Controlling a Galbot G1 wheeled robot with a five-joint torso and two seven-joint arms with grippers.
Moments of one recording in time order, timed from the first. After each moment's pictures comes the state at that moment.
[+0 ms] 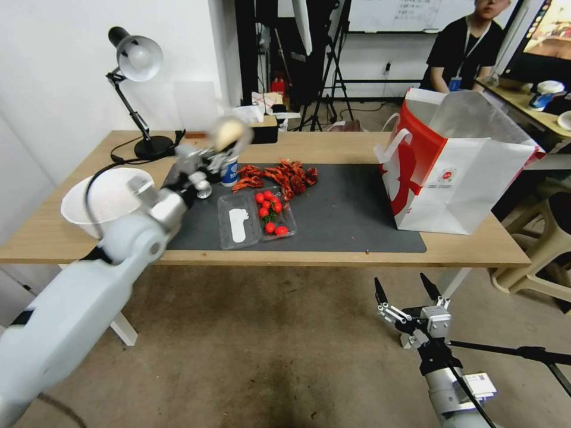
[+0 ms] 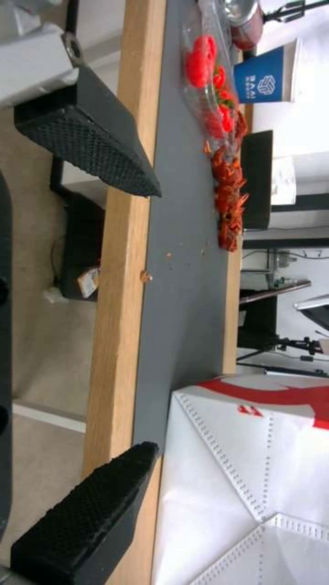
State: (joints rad) left arm 0.54 -0.85 0.03 -1.72 -0.90 -0.07 0.27; right arm -1.78 1.21 0.51 2.08 0.23 0.29 0.08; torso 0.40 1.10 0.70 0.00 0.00
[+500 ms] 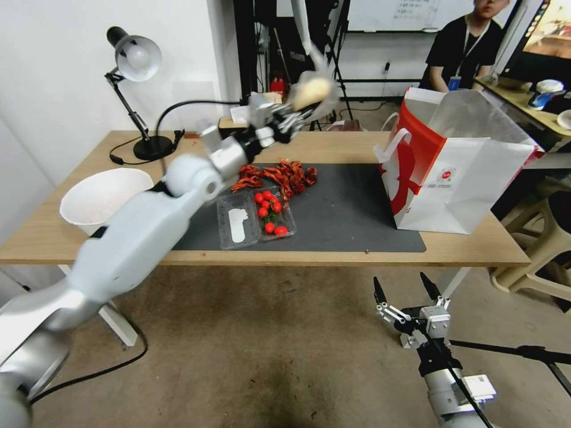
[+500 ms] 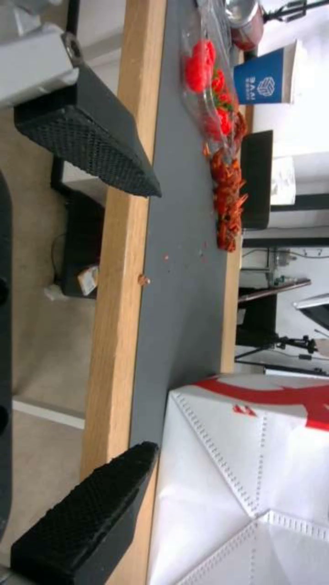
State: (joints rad) left arm 0.26 -1.00 0.21 -1.57 -0.94 -0.05 0.39; right arm -1.79 1.22 0.51 2.09 0.21 0.29 0.09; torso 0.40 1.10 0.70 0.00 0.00
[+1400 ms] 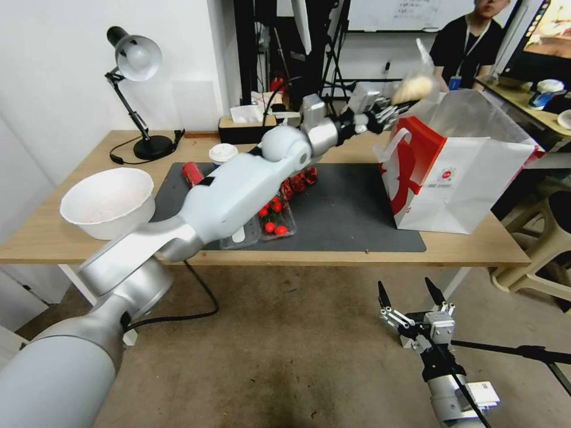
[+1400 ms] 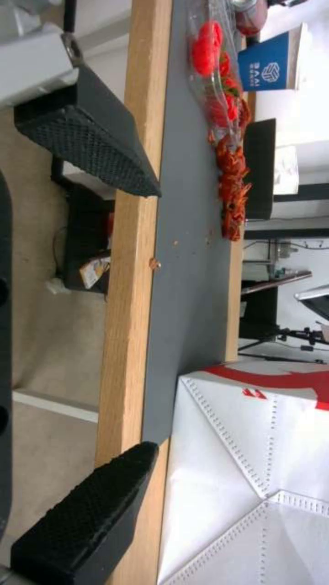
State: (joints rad) left arm -0.02 -1.39 0.45 -1.15 -0.91 -0.09 0.50; right arm -1.80 1.24 0.53 2.08 0.20 0.31 0.08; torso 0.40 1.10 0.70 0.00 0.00
